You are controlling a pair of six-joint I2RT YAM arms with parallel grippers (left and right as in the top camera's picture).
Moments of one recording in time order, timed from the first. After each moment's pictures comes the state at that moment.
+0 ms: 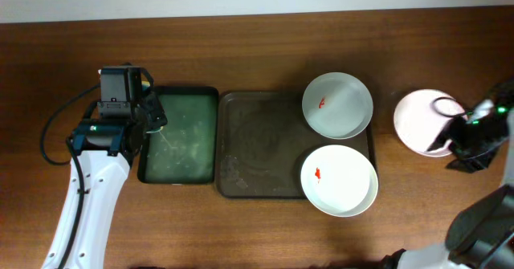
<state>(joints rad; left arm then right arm) -0.05 1.37 1.20 -0.76 -0.18 -0.34 -0.52 1.69 1.50 -1.54 -0.19 0.18</state>
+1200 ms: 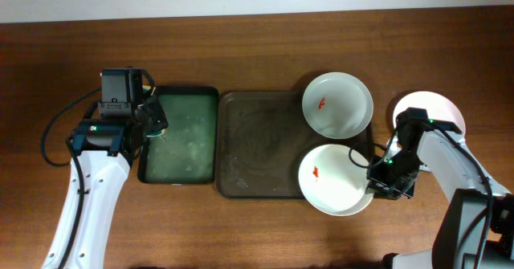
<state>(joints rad) -0.05 1.37 1.20 -0.80 -0.16 -0.34 -0.17 1.60 0.90 -1.10 -0.23 0.24</state>
